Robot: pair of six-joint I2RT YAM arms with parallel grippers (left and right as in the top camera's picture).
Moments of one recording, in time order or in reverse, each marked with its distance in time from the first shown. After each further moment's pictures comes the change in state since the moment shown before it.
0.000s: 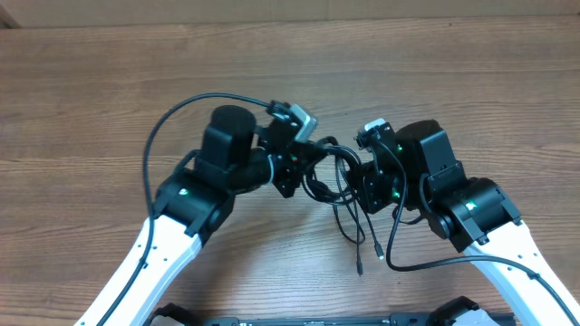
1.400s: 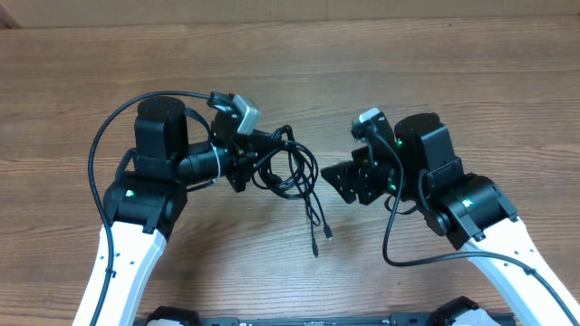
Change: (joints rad) left arm 0.280 -0.056 0.001 -0.105 0.330 0.168; right arm -0.001 0.014 -0.007 0.151 -0.061 -0.009
